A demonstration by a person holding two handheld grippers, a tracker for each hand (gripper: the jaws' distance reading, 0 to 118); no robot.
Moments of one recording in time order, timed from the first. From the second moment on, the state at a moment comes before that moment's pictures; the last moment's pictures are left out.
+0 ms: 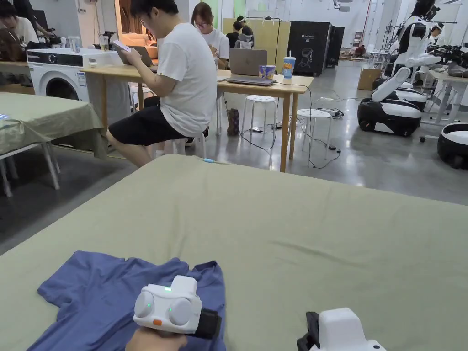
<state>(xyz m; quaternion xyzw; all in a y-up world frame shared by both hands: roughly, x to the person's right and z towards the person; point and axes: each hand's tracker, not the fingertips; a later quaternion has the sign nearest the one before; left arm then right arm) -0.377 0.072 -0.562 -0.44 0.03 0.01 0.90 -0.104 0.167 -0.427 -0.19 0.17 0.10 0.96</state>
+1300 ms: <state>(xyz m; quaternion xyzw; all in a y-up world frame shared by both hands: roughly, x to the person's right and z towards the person) 0.139 0.223 -0.516 -0.29 -0.34 -0.04 0.90 0.236 0.236 -0.306 -0.17 -0.08 0.06 0.98</state>
